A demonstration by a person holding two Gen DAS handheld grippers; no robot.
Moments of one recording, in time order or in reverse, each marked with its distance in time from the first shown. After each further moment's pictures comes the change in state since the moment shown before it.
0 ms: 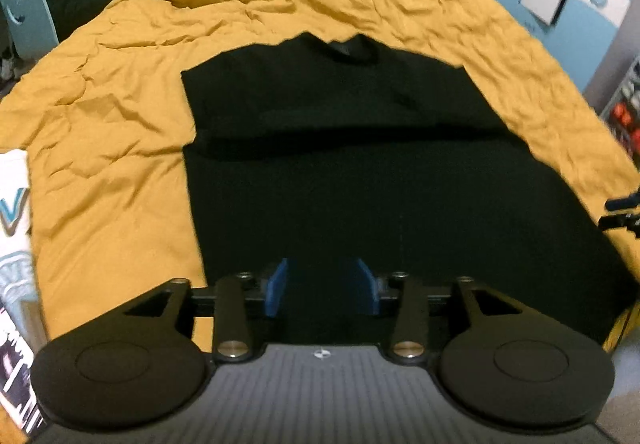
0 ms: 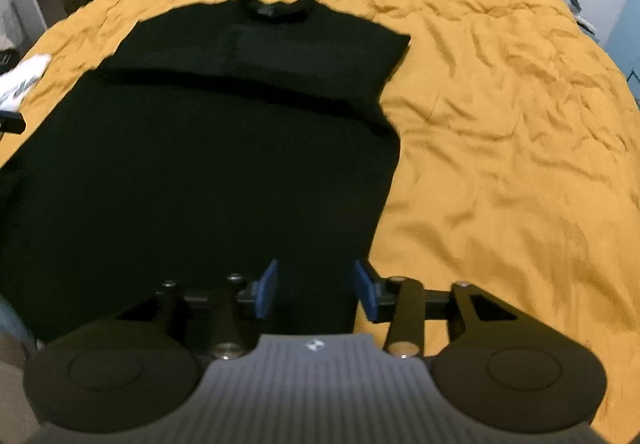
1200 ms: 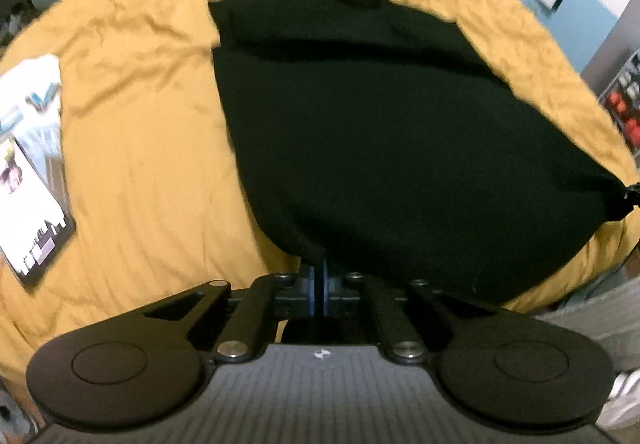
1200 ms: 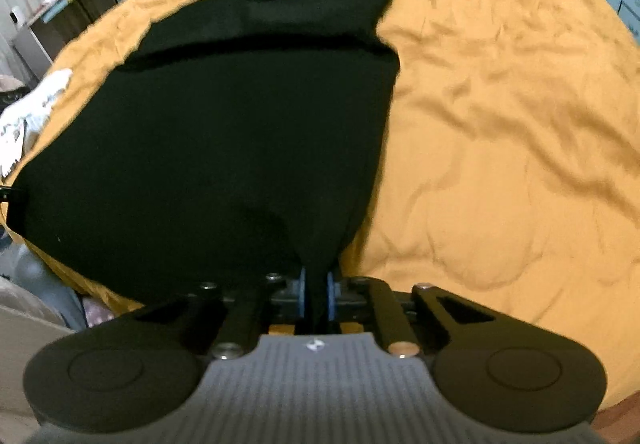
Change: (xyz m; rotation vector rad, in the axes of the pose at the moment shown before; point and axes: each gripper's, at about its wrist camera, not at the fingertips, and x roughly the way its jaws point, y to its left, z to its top) left arm -0.050 0.004 -0.084 -0.067 0.062 -0.022; right arm -0.054 0.002 -0.079 0.165 -0.048 0.092
